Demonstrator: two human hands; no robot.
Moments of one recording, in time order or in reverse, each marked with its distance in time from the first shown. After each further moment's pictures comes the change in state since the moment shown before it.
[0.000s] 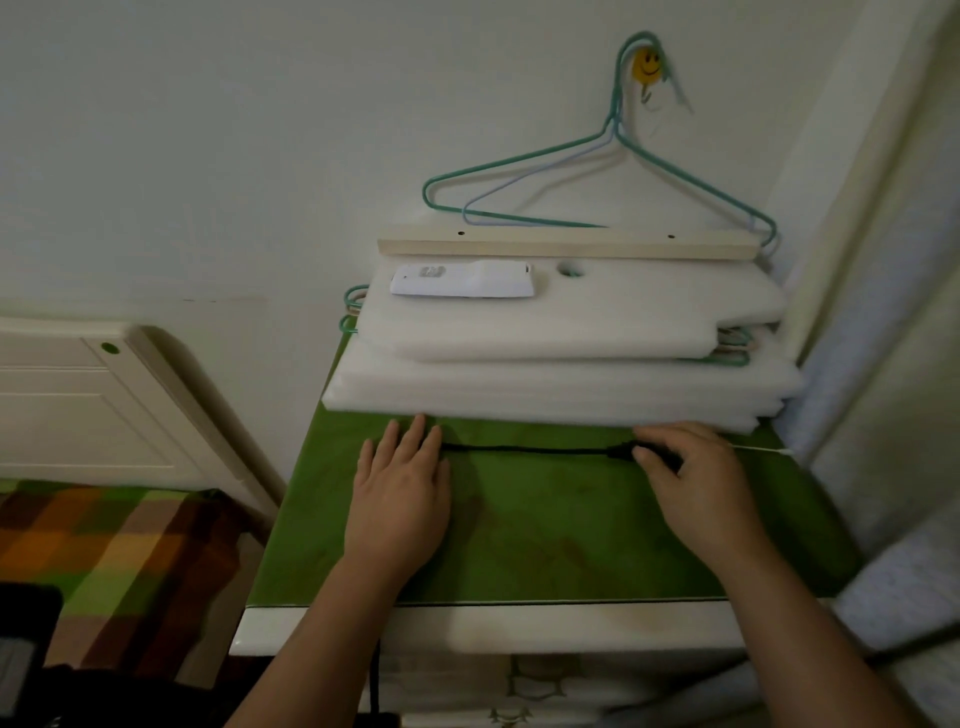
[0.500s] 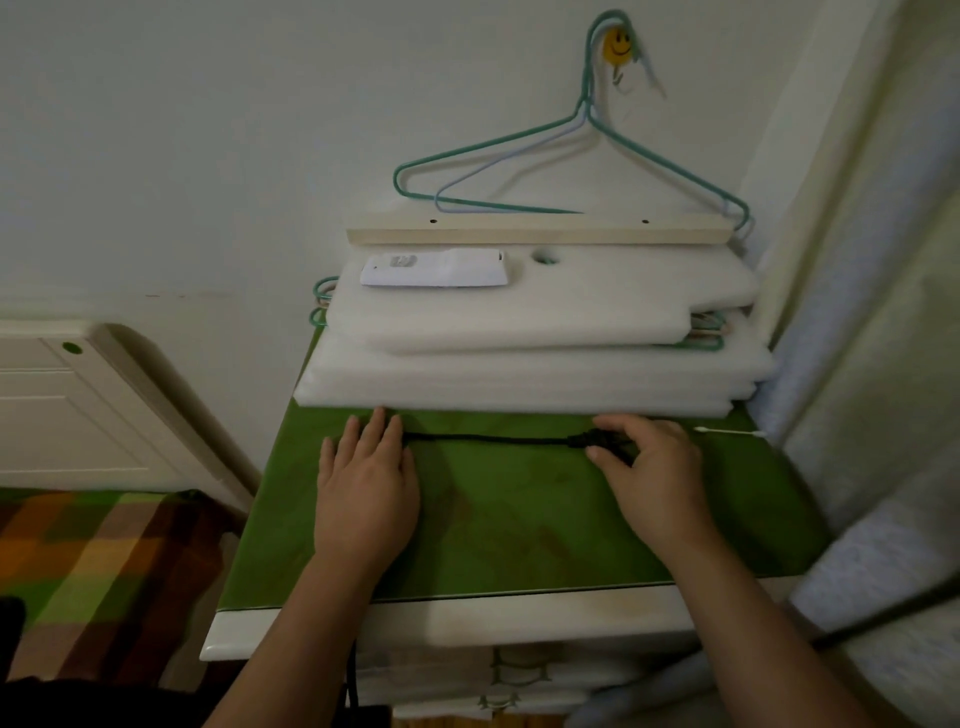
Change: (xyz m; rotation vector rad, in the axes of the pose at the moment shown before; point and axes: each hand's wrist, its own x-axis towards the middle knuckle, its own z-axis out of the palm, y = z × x) left_hand 0.001 0.001 -0.001 -0.003 0.038 -0.095; right_hand -0.009 -0.014 0.012 0.055 0.048 0.060
